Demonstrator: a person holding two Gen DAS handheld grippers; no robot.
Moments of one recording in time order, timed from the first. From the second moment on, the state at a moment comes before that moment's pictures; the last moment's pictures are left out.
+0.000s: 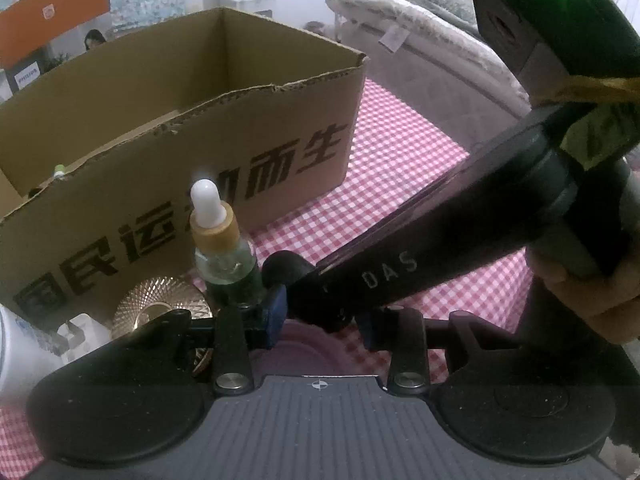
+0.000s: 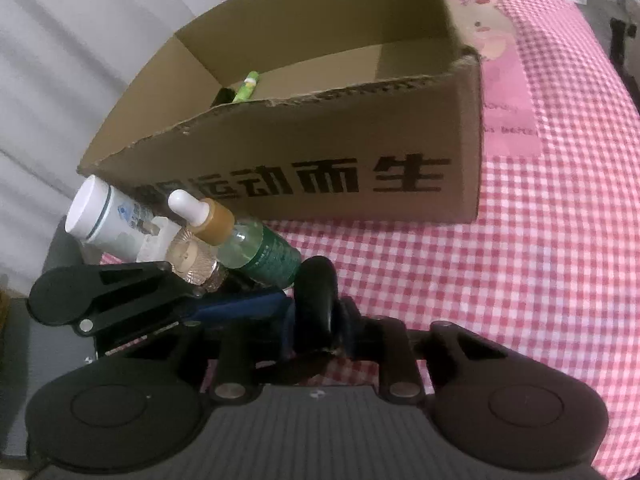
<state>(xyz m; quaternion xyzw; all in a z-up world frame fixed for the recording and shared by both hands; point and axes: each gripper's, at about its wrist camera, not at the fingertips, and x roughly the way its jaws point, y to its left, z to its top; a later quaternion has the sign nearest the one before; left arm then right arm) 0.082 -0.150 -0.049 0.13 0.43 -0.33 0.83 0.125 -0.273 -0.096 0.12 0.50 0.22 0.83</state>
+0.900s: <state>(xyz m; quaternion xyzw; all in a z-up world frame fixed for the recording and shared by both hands) 0.087 -0.180 -0.064 0.11 0.47 -0.37 0.79 0.088 -0.352 -0.108 0.28 0.49 0.18 0.81</state>
